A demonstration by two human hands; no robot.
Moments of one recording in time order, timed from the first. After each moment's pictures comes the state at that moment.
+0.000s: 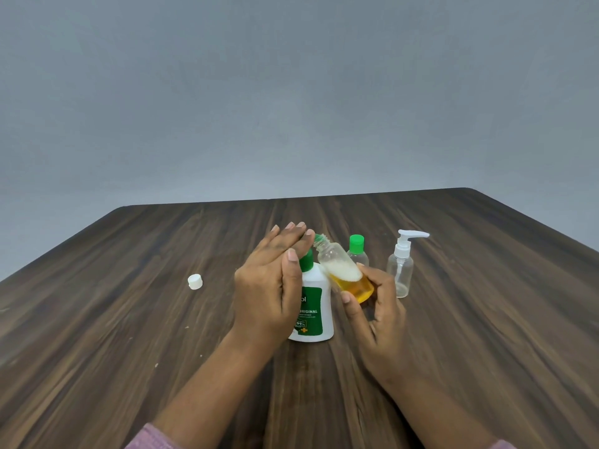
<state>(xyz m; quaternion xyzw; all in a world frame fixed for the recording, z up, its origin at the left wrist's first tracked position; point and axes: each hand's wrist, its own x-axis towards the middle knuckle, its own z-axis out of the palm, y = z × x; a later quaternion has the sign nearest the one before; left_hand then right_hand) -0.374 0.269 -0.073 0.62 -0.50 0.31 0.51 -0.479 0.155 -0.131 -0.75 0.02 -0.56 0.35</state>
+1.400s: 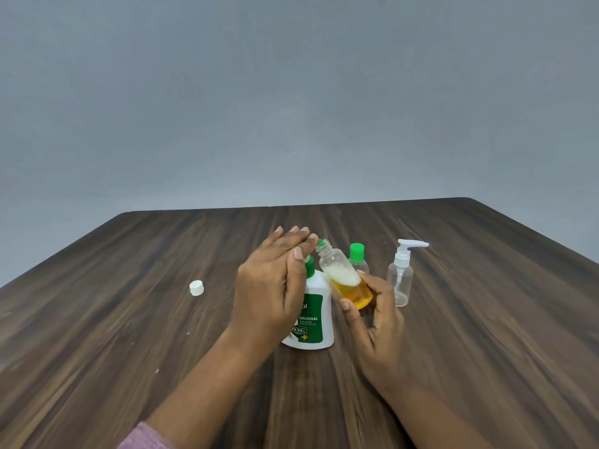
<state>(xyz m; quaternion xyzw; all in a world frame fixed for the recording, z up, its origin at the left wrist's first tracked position) -0.375 0.271 -0.059 0.63 -0.51 0.33 0.48 -0.482 0.157 -0.131 -0.75 0.03 -0.56 0.35</state>
